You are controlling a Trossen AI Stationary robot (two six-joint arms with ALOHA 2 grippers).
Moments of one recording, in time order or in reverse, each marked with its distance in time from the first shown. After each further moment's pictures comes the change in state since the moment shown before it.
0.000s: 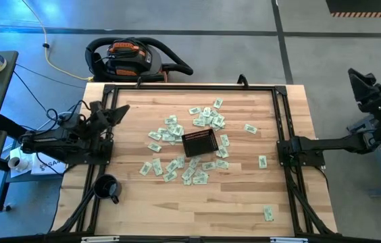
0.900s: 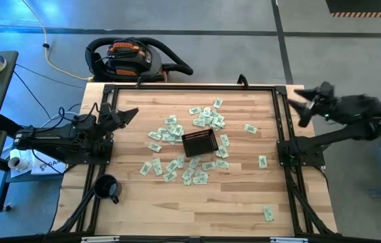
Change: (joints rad) left arm 0.000 0.177 0.000 -0.004 -0.033 -0.124; right arm 0.134 0.358 -0.072 -0.561 0.096 0.294
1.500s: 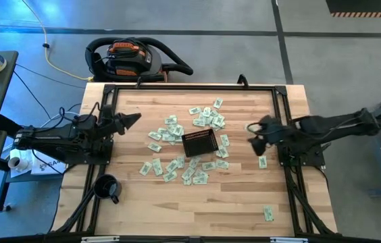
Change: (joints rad) left arm 0.000 0.000 0.000 -0.014 0.132 0.325; right arm -0.017 0.340 -0.432 0.321 -0.426 0.436
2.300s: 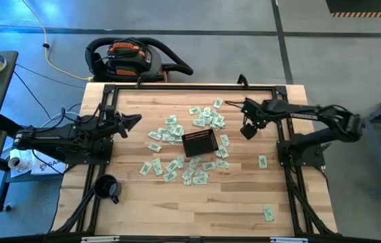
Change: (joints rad) left arm 0.000 0.000 0.000 -0.062 -0.030 0.106; right arm -0.677 0.522 0.005 0.016 -0.198 -0.588
